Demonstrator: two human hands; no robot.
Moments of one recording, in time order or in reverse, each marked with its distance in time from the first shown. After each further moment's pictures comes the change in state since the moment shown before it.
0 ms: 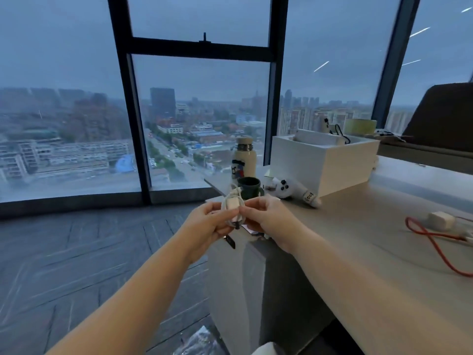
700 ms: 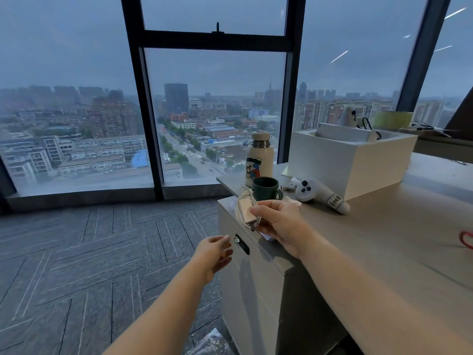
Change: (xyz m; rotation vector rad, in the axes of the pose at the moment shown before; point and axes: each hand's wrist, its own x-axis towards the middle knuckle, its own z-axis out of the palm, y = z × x) left_hand 0.077 -0.091 -0.047 -0.080 0.313 -0.303; right_hand 0.054 0.021 0.009 0.334 -0.009 0.109
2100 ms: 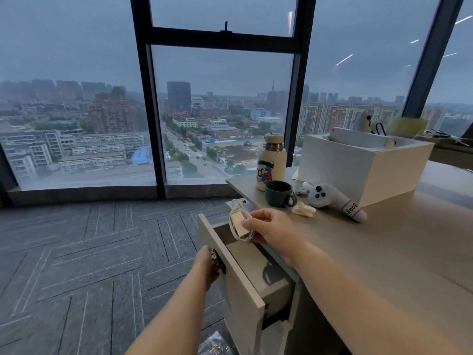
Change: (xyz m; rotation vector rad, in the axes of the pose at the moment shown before) left_hand 0.068 -0.029 -0.035 -0.108 0.222 -0.191; right_hand 0.029 0.023 0.026 -0.253 -0.036 -0.020
